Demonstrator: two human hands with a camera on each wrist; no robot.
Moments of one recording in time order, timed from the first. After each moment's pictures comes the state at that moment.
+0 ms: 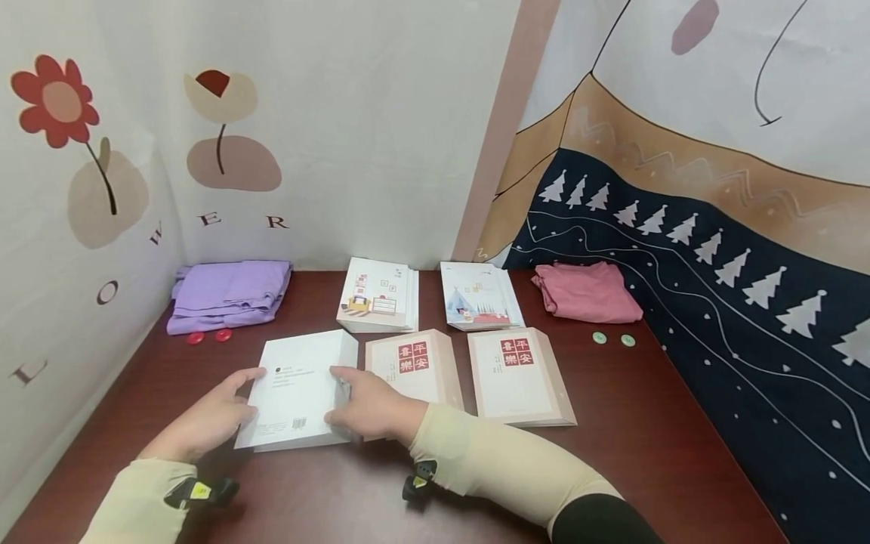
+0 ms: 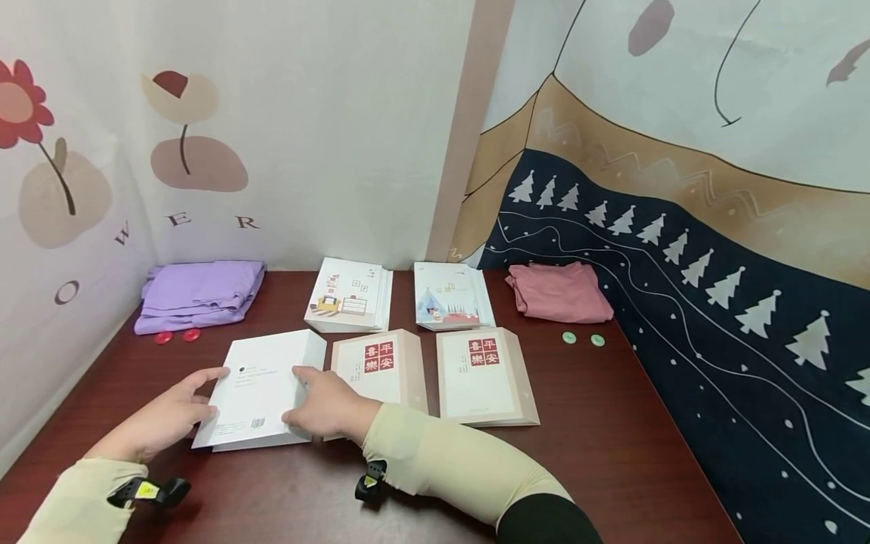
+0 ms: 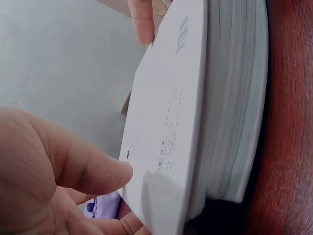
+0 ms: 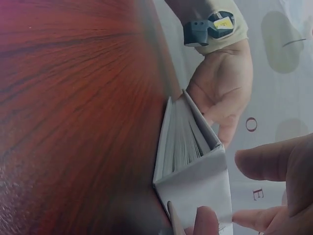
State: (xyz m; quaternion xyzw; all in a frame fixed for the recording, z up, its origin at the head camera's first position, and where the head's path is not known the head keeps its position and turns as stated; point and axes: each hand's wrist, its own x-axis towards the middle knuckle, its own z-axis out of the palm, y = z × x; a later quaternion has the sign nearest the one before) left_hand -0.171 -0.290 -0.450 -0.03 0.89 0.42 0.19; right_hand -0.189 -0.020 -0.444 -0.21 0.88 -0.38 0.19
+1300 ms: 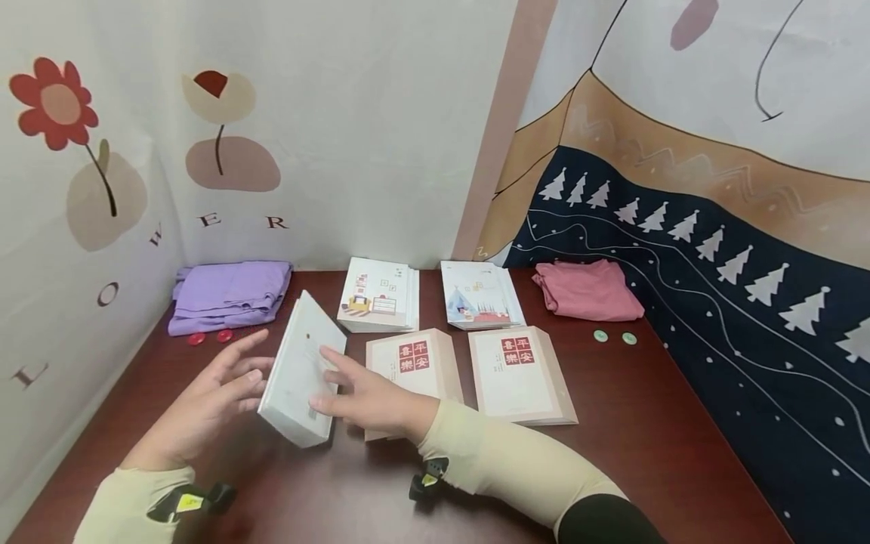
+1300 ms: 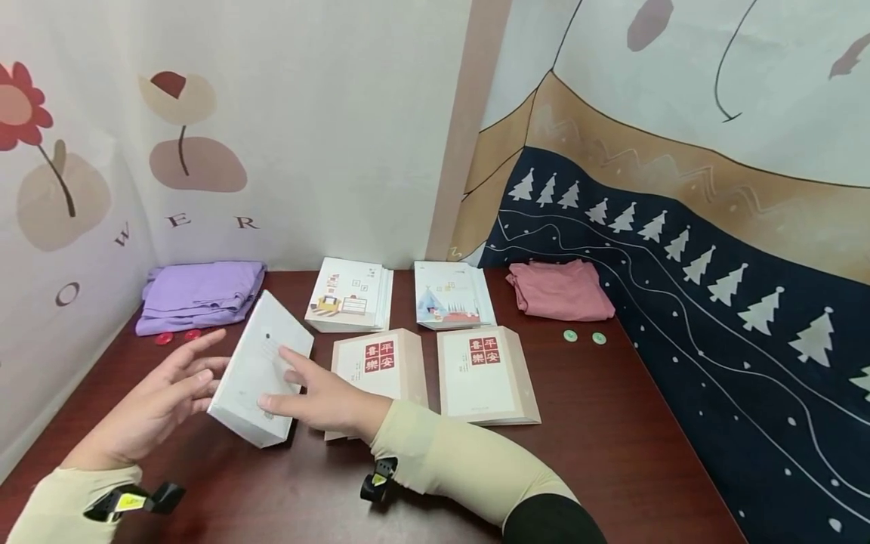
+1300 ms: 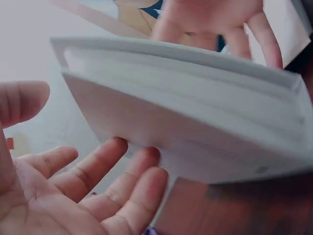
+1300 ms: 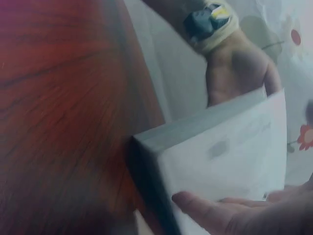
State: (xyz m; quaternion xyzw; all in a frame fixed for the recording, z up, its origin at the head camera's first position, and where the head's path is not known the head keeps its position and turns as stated) left_hand -0.156 -0.279 -0.424 0.14 0.72 0.67 0.08; right_hand -0.188 -0.006 -0.430 -0.22 0.70 -0.60 0.31
